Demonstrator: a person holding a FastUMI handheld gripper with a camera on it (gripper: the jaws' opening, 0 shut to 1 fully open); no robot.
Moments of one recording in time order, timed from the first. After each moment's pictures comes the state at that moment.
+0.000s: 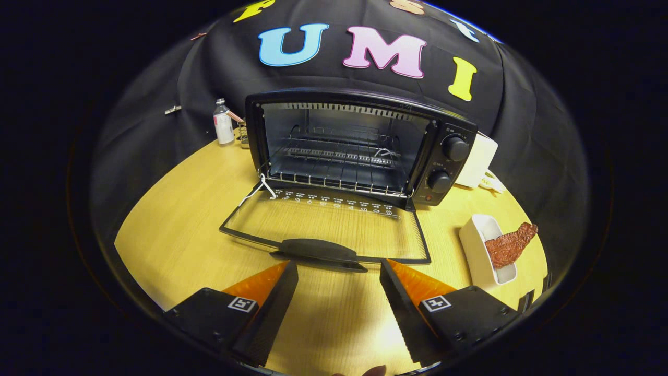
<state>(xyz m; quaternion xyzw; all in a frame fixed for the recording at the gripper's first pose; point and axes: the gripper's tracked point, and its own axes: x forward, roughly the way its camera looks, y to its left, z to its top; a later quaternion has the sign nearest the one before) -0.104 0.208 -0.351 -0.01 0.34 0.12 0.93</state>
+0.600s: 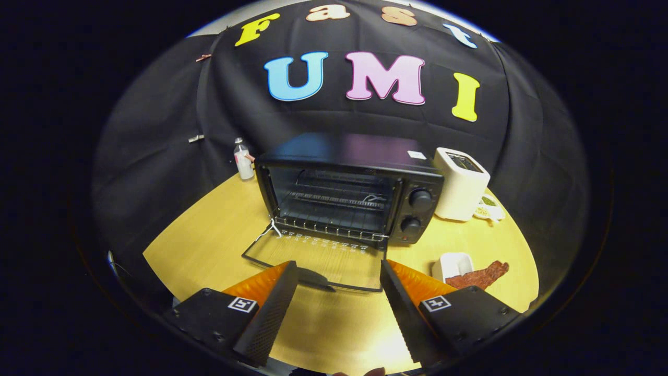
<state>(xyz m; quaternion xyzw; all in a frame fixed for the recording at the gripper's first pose) -0.089 0.135 -0.252 0.02 0.28 0.18 0.94</state>
